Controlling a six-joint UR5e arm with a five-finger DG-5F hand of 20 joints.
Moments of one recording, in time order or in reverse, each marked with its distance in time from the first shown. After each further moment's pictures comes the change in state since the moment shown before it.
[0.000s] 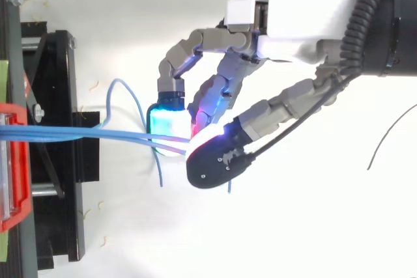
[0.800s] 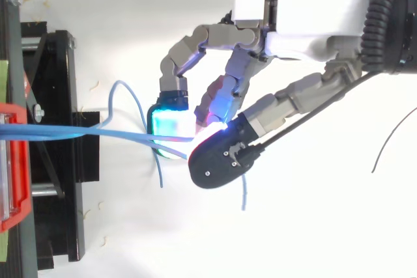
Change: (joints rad) arm -0.001 0.015 0.000 -0.018 -0.002 0.000
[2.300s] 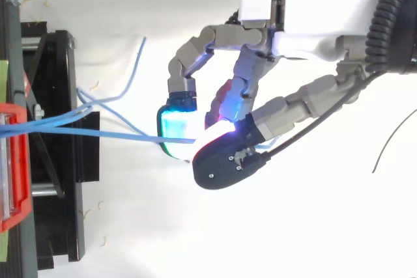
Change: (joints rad) arm 0.001 0.012 -0.001 -0.019 -0.003 -0.005
